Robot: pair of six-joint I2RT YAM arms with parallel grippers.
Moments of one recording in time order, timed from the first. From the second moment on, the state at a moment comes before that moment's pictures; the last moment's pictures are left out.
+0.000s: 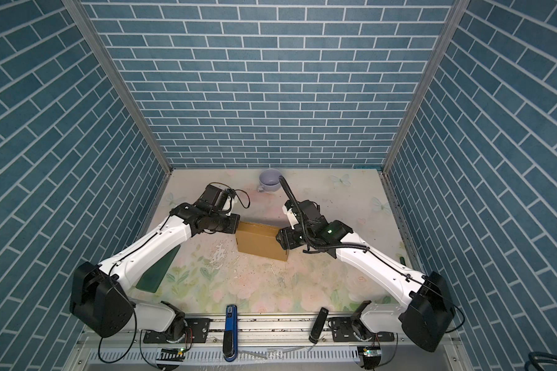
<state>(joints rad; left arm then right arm) -0.49 1.42 1.16 -0.76 0.08 -0.27 0.81 1.28 1.04 -0.60 -0.14 0.34</state>
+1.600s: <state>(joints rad) -0.49 1.39 1.14 -0.76 0.08 -0.26 1.00 1.60 1.41 -0.93 0.22 -0.32</state>
